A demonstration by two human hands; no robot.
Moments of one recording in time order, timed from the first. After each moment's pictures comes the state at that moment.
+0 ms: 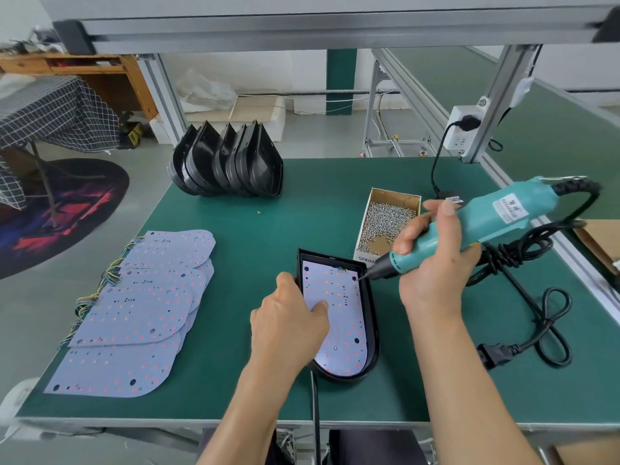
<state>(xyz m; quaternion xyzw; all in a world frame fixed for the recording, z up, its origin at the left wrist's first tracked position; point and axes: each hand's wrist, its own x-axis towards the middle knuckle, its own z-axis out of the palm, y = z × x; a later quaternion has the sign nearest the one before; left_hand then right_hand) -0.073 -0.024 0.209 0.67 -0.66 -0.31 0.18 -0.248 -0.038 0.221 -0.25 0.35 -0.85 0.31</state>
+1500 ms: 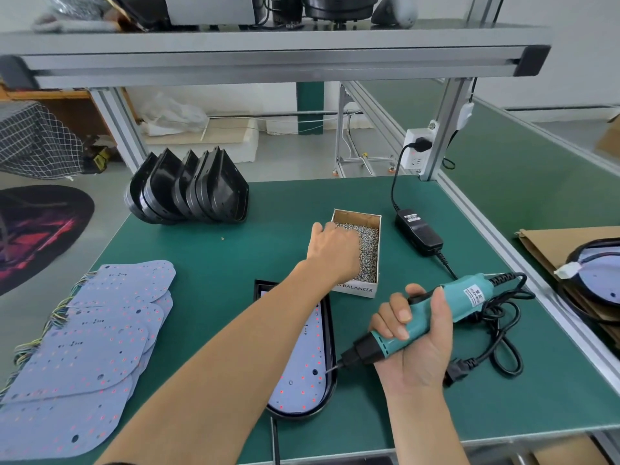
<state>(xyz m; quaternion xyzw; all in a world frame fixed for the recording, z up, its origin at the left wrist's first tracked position) -0.231 -0.163 0.190 0.44 -0.90 0.02 0.07 -0.268 0.017 0.168 -0.10 0.18 -0.85 0.49</state>
